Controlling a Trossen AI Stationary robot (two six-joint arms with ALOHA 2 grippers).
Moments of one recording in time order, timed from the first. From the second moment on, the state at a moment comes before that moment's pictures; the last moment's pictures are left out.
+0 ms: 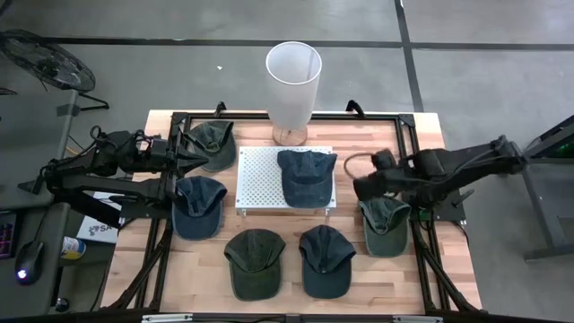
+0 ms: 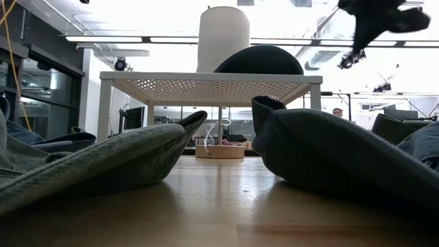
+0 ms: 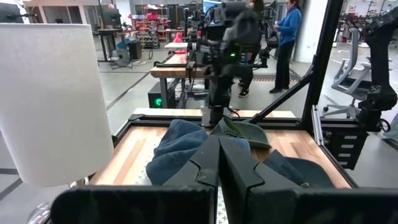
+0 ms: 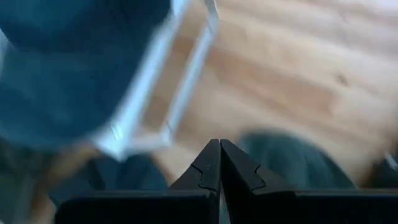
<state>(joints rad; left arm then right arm) 0.00 0.39 0.78 -0.41 -0.07 0.00 0.25 1.16 1.17 -1.30 0.33 1.42</state>
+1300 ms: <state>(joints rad) 0.00 0.39 0.78 -0.42 -0.07 -0.01 0.51 1.67 1.20 -1.25 0.02 1.88</state>
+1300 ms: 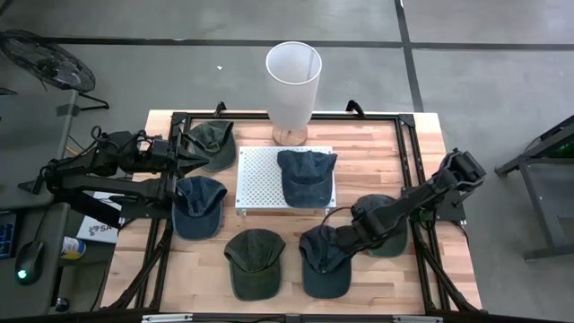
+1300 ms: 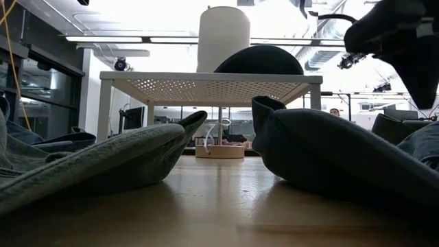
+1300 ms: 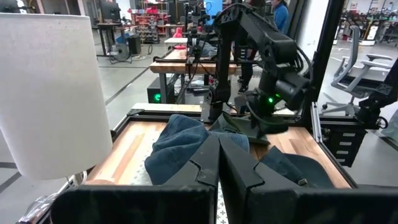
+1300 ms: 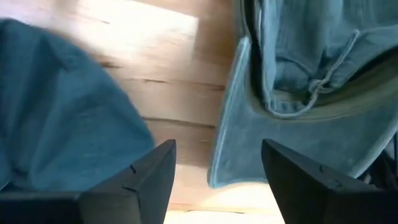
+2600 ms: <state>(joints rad) 0.00 0.39 0.78 -0.42 -0.06 -0.01 0.58 1.80 1.20 -1.23 0.00 1.93</state>
